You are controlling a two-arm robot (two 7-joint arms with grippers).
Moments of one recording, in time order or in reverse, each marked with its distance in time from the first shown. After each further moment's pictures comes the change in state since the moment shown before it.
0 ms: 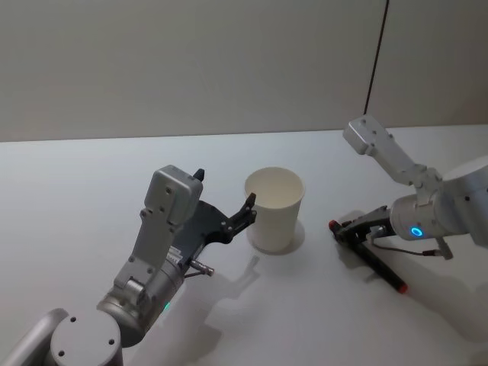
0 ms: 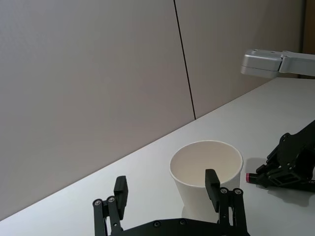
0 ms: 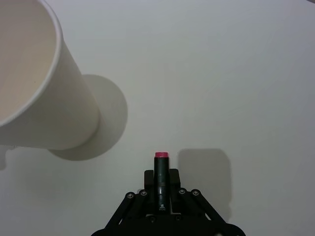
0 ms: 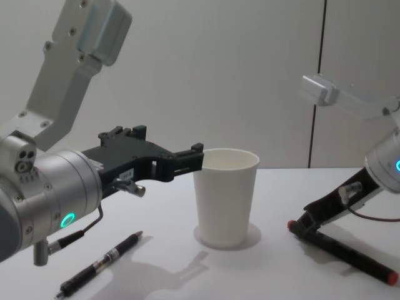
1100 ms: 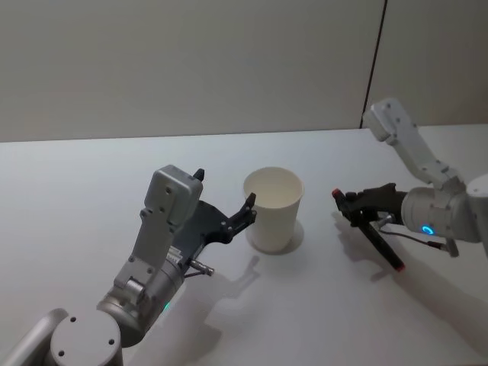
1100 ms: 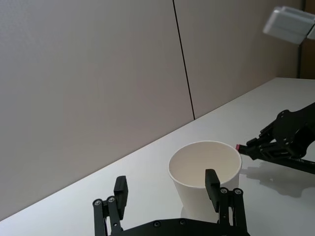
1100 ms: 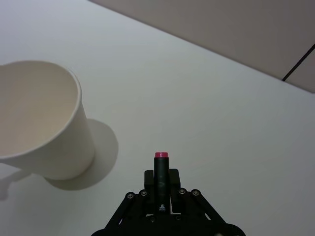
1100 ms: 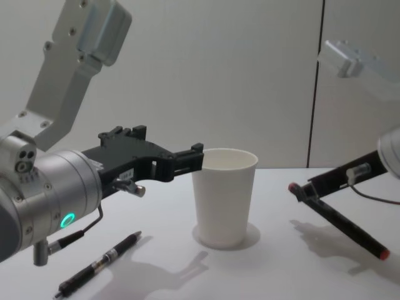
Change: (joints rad) left arm 0.000 0.000 0.000 0.000 0.000 0.000 0.000; right arm -0.089 0.040 0.036 -0.119 0.104 -0.197 -0.134
